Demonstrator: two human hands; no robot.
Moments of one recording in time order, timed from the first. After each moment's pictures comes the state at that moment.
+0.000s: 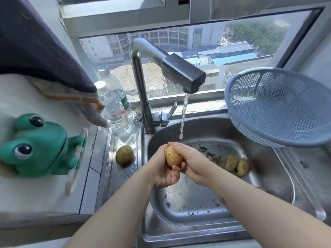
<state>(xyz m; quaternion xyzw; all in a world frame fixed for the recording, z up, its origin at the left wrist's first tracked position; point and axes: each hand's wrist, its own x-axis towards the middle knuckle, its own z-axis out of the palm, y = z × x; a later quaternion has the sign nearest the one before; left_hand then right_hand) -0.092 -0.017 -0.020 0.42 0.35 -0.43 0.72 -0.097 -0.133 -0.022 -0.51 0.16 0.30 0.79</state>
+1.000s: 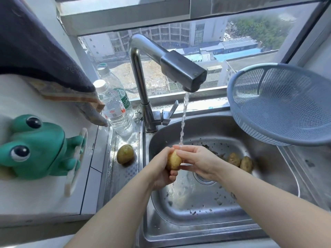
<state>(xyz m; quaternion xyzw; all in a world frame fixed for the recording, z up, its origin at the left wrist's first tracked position) -0.097 -0.015 -0.031 0.55 0.27 -0.39 0.69 -0.089 -0.160 -0.038 -0.56 0.10 0.34 0.75</state>
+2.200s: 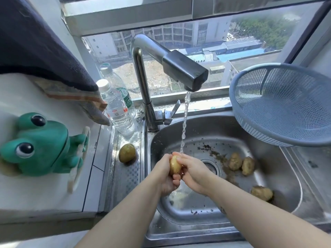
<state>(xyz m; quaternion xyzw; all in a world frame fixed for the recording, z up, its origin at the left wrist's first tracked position) -0.109 -0.026 -0.041 0.49 0.38 -0.35 0.70 -0.110 -0.124 -0.057 -0.43 0.24 0.29 0.82</state>
